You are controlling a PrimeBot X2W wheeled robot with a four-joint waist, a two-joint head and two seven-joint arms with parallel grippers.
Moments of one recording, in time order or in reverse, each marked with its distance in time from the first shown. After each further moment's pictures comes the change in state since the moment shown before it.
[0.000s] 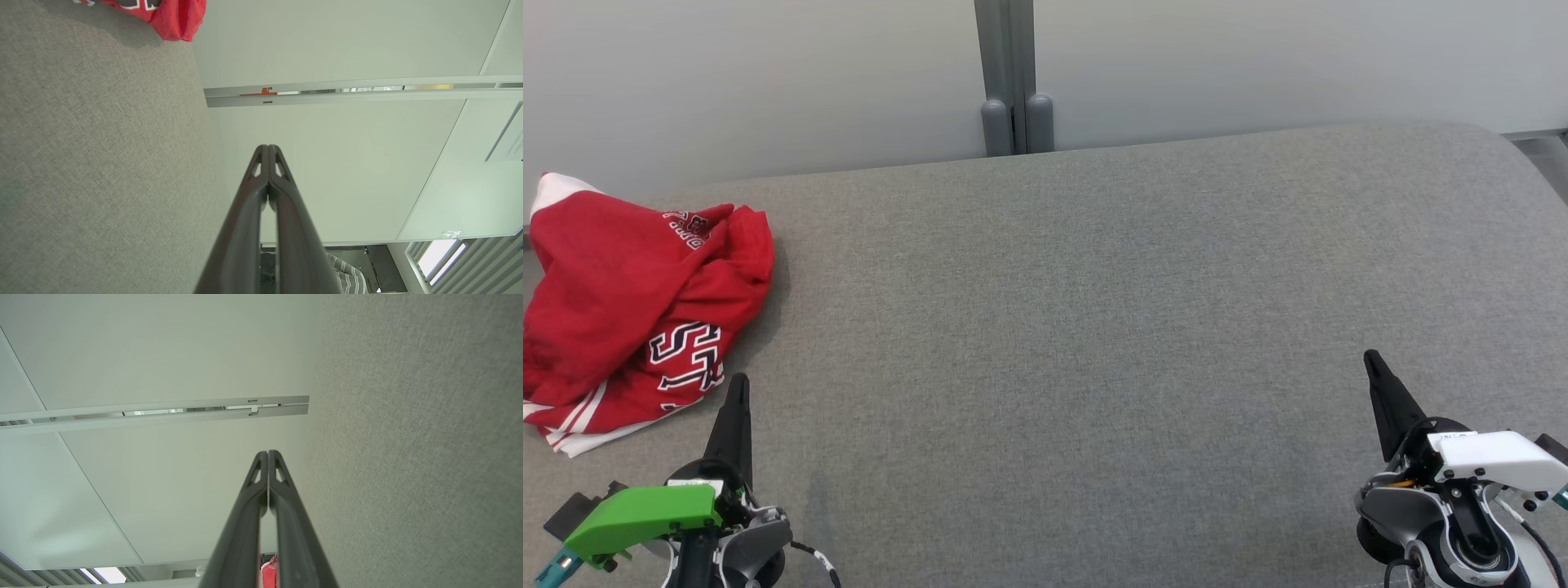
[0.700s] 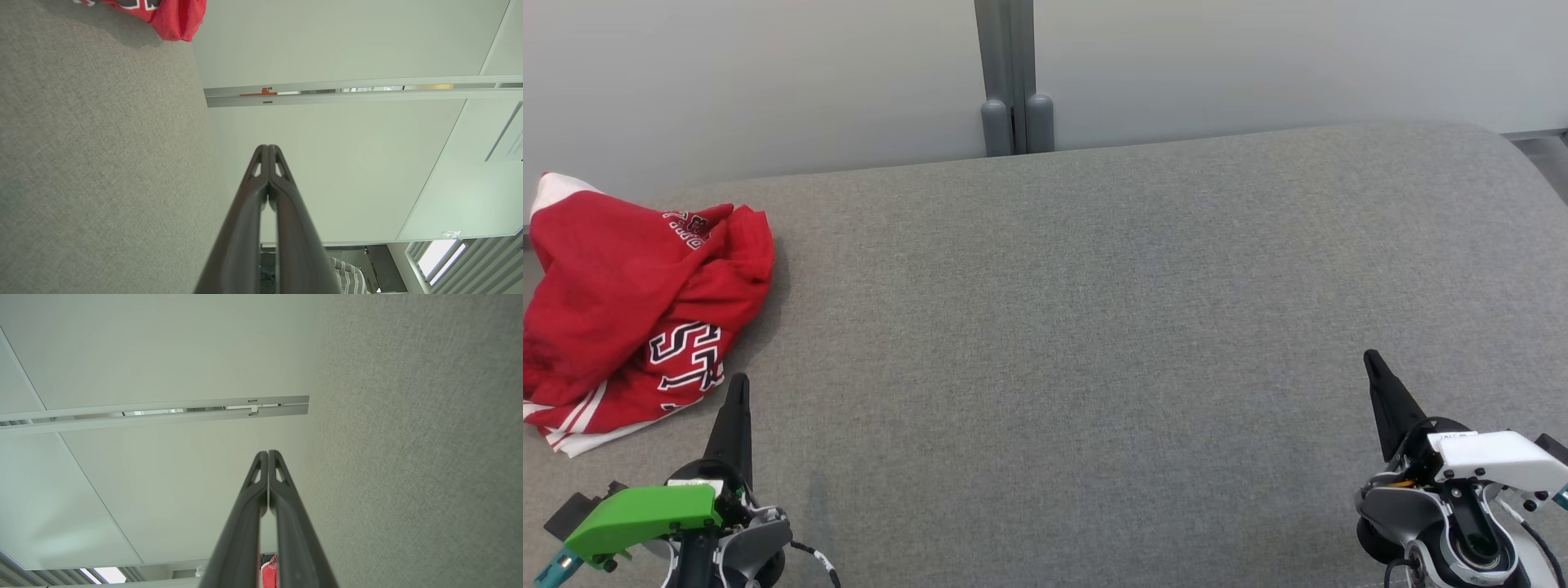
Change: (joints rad) left arm 0.000 0.000 0.000 0.000 0.000 0.000 0.000; right arm 0.000 0.000 0.000 0.000 0.000 0.000 0.000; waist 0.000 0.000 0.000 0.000
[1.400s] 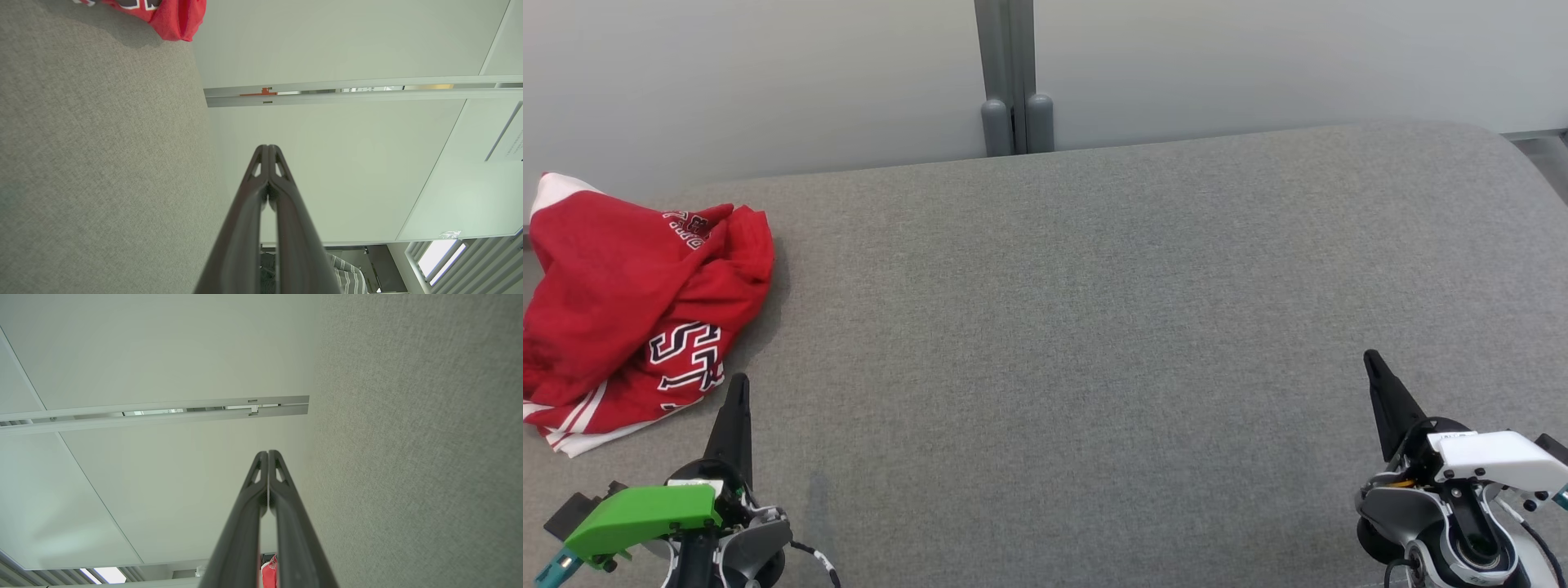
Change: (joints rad) left arm 0.000 0.000 0.000 0.000 0.000 0.000 0.000; right arm 0.000 0.000 0.000 0.000 0.000 0.000 0.000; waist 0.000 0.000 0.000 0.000
